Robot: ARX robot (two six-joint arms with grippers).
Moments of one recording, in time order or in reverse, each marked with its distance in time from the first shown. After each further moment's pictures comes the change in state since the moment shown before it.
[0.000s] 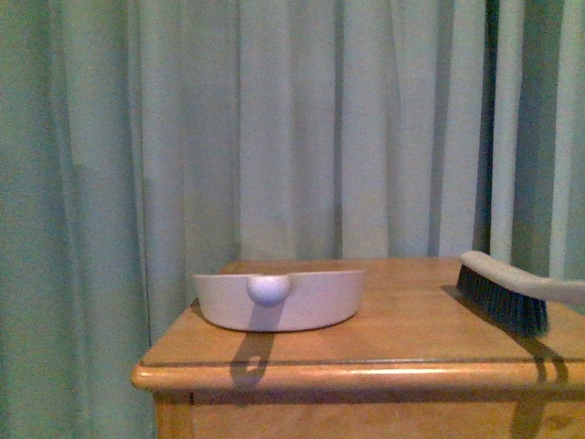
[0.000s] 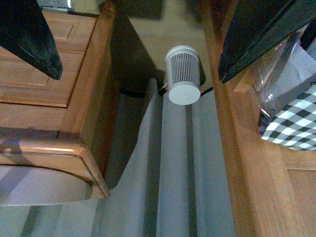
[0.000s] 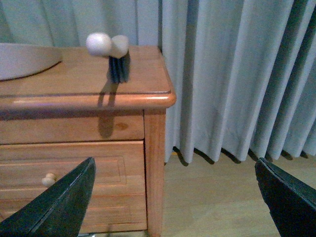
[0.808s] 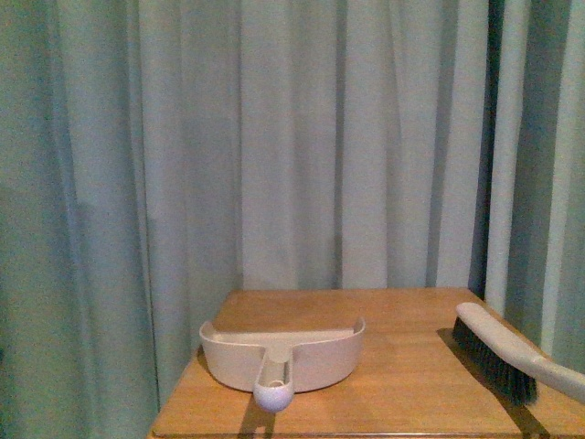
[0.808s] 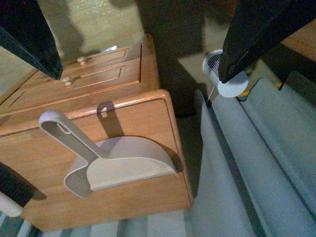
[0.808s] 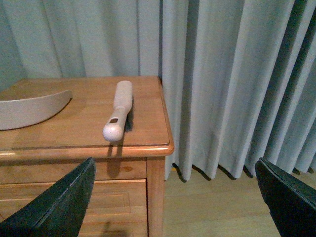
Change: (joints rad) left arm -0.262 0.991 0.671 -0.039 0.047 0.104; right arm 0.000 0.000 0.000 0.000 0.000 0.000
